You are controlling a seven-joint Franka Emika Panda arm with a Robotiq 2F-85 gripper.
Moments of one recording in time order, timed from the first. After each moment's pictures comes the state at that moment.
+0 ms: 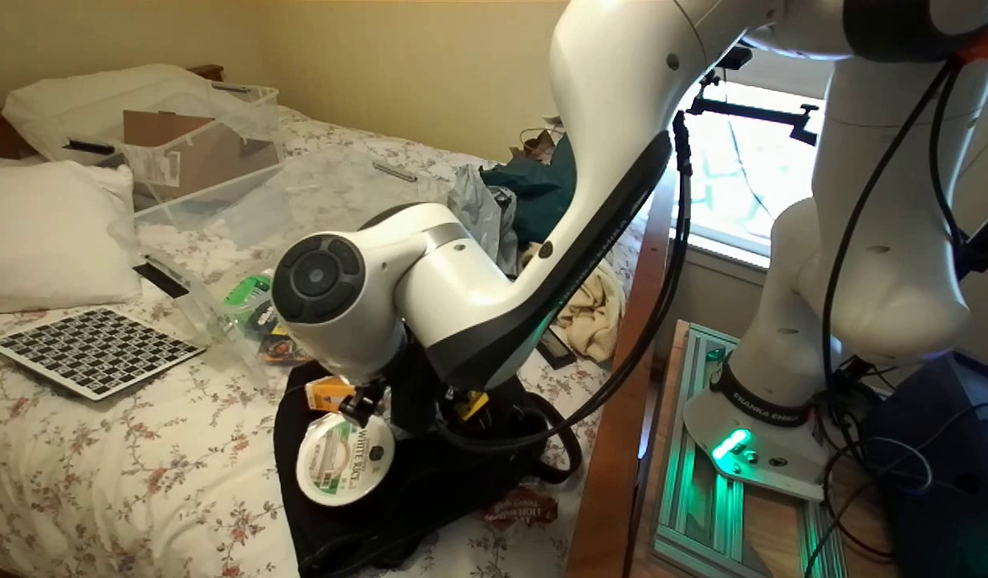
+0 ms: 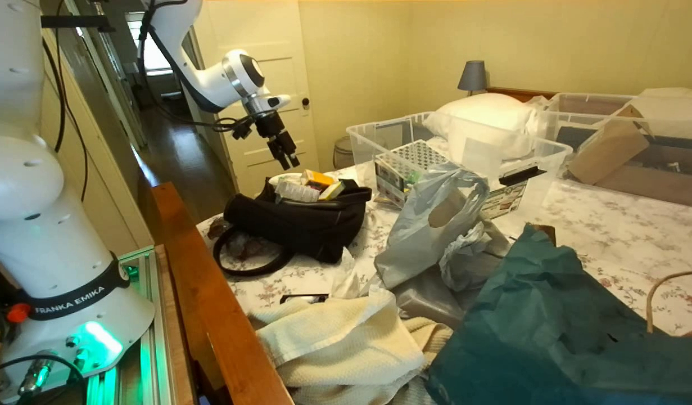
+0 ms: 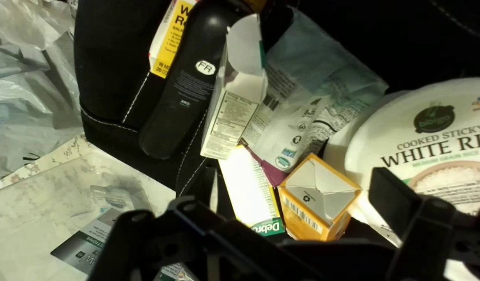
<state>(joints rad) 0.35 0.36 0.29 -2.08 -0.73 2.21 1.09</state>
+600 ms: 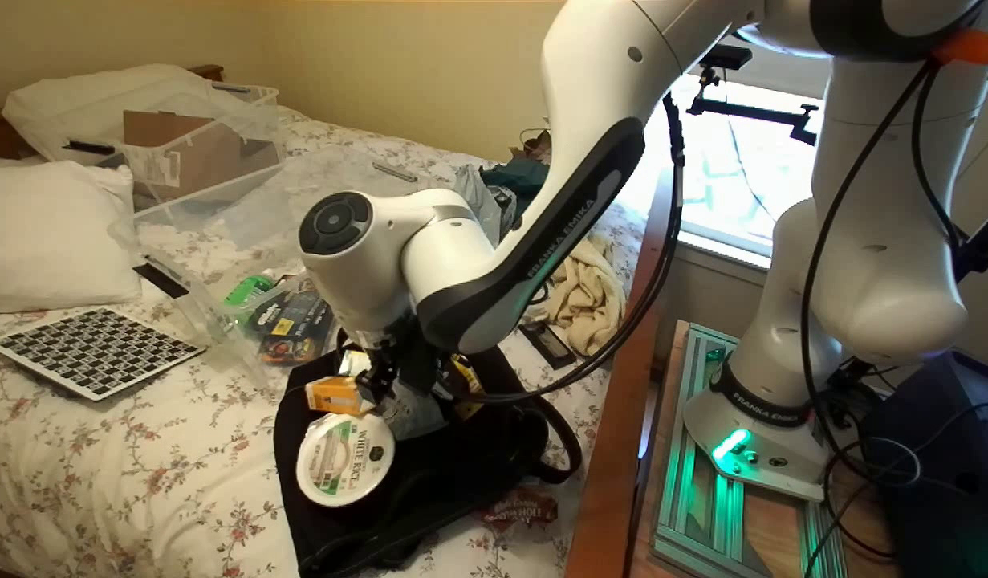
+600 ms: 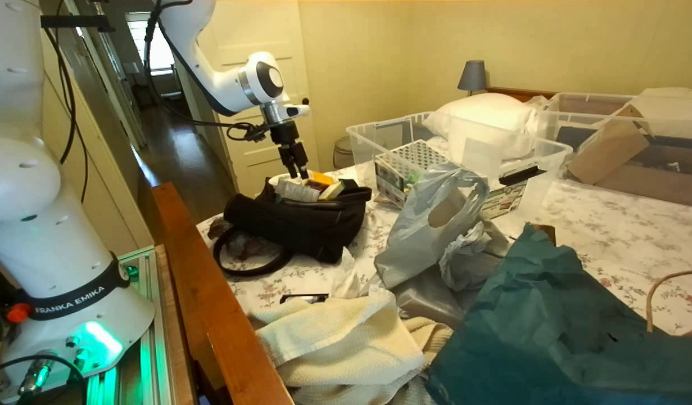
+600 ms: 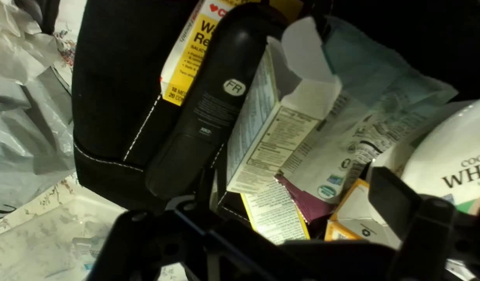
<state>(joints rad) 0.32 0.36 0.19 -2.12 -0.54 2.30 0.91</state>
